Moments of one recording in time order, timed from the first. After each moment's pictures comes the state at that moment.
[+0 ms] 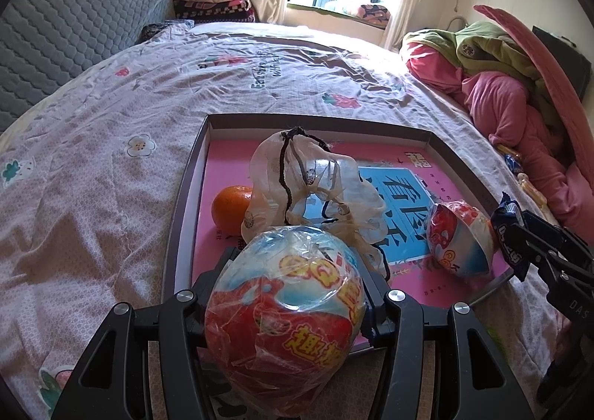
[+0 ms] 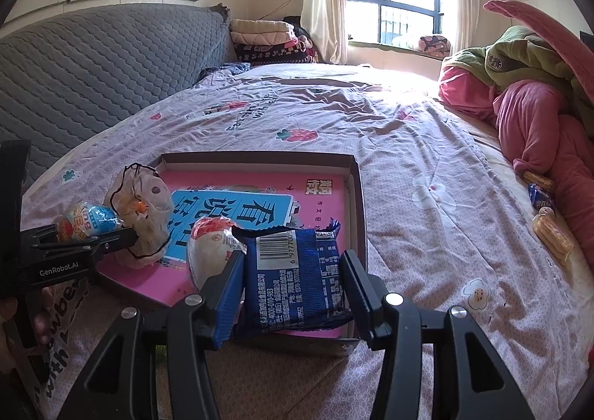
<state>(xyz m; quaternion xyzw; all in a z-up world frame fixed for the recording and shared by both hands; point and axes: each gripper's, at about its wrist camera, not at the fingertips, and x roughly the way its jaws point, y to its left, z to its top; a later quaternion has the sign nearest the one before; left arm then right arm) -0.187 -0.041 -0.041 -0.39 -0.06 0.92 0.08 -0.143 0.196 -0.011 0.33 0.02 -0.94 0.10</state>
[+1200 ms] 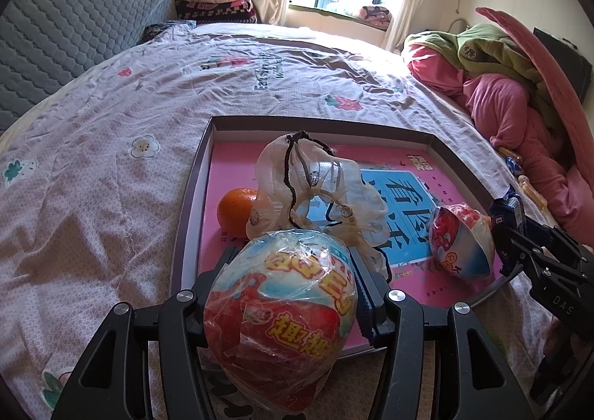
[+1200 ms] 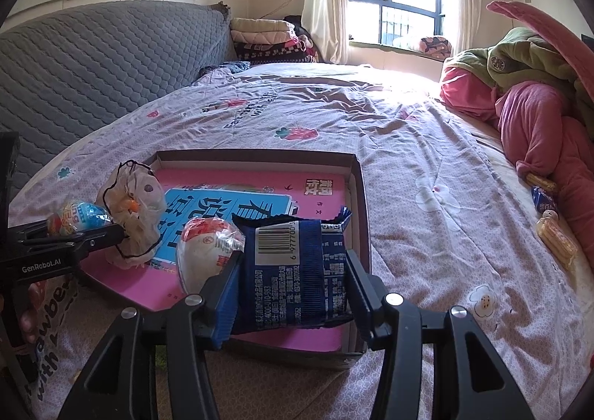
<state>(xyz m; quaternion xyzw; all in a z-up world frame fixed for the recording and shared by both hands) -0.186 -0.044 -0.039 -0.39 -0.06 0.92 0.08 -0.155 0.194 -0.020 0.33 0.02 -0.94 0.09</state>
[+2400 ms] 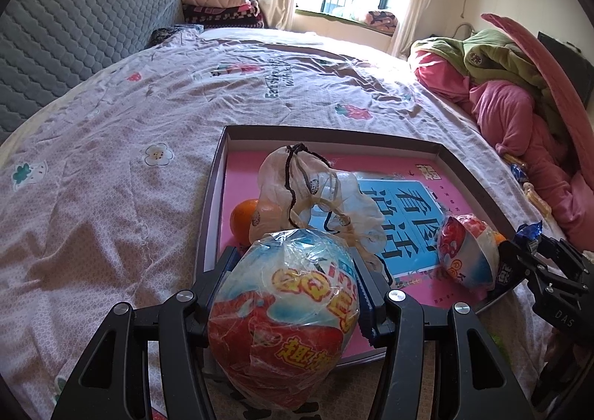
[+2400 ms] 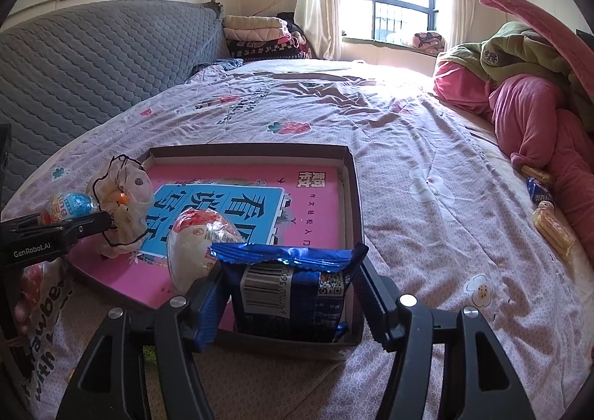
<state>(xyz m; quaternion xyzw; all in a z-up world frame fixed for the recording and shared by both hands) -0.189 -0.054 -0.032 -0.38 -0.06 0.92 0.07 -0.151 0.198 -0.022 0.34 0.02 -0.94 0.08</state>
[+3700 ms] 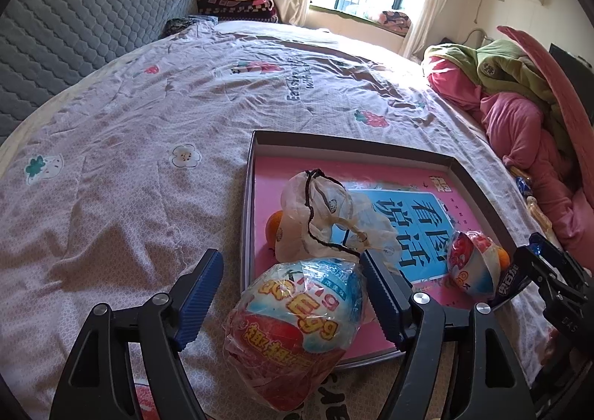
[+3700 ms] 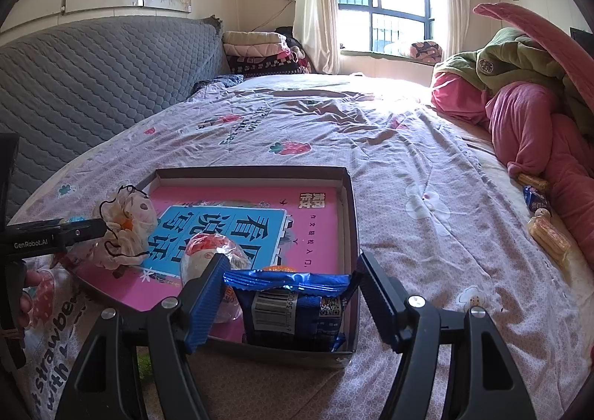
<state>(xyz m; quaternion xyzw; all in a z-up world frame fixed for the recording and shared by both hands) -0.190 -0.081 -0.019 -0.39 -0.08 0.91 0.05 -0.147 0.199 -0.007 0.31 0.01 -0.95 0.08</state>
